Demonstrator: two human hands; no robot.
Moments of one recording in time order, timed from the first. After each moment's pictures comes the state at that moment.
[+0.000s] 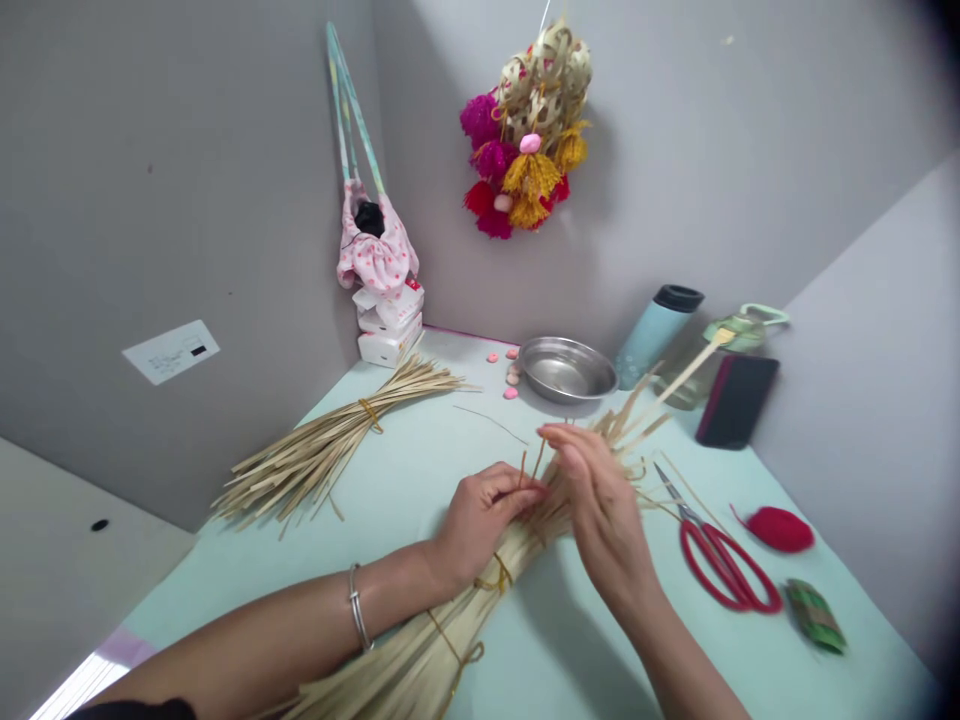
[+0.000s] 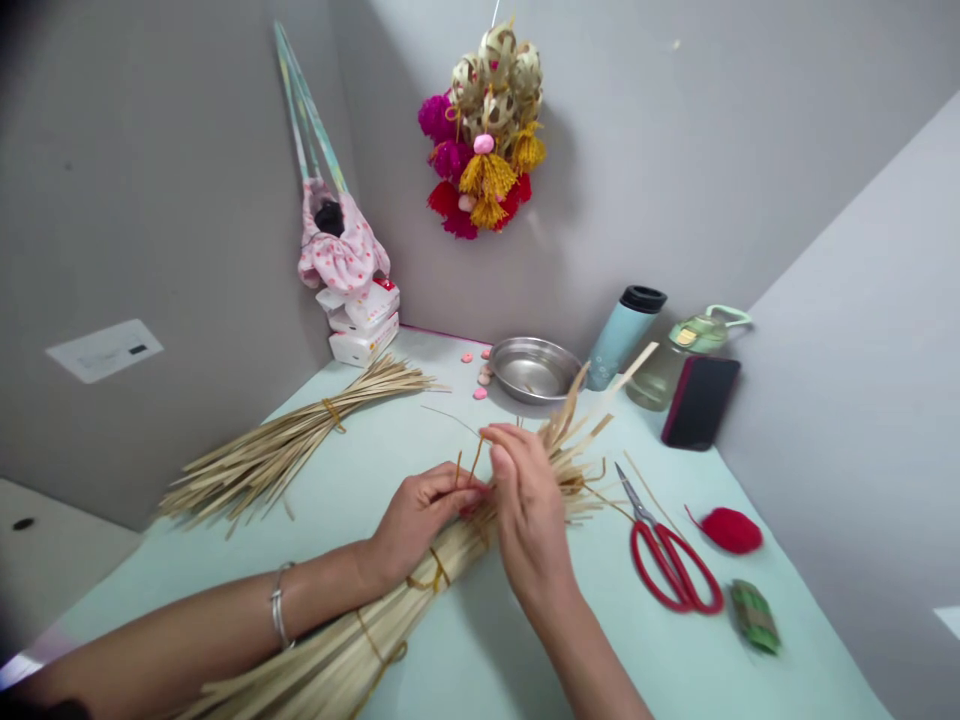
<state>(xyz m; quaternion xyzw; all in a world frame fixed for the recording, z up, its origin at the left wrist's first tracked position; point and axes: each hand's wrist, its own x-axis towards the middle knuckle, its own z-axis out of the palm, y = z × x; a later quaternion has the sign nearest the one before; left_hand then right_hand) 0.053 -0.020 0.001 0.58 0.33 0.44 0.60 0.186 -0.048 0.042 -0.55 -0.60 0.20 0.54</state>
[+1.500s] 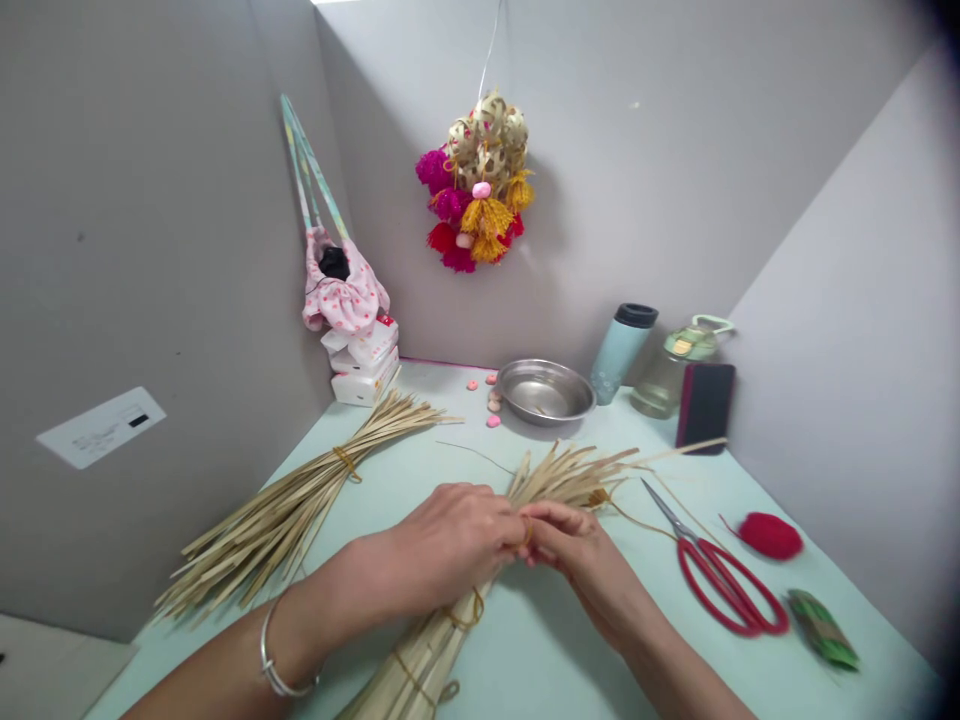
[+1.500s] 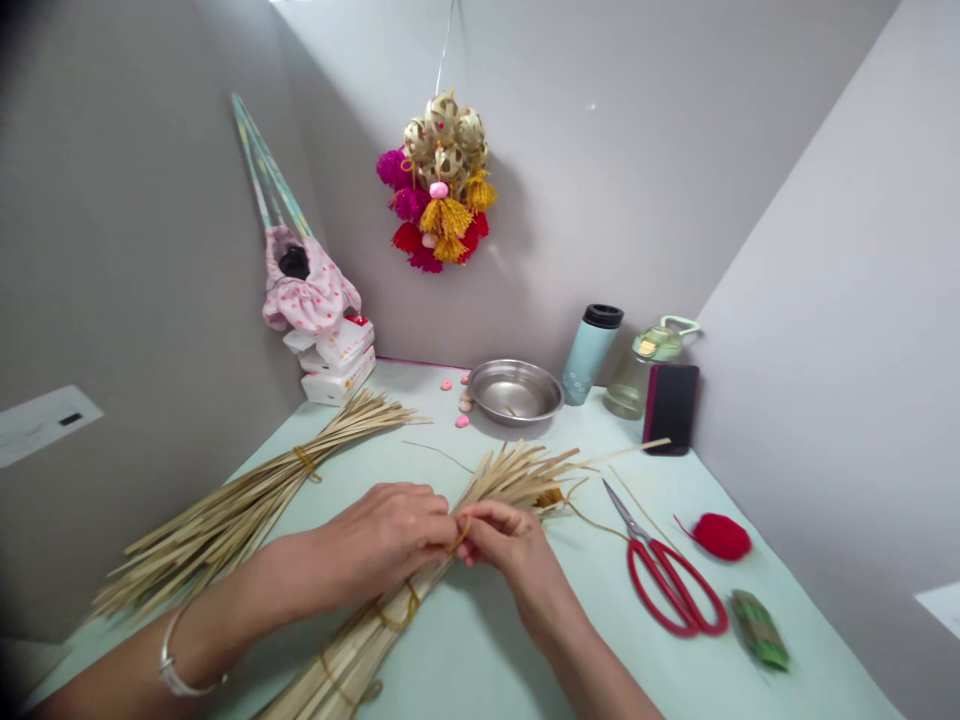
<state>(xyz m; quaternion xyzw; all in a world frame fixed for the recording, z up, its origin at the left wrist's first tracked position) 0.020 0.020 0.057 0.96 0.18 0.12 0.17 0.200 -0.044 0.017 -0.53 -0.43 0.55 0.48</state>
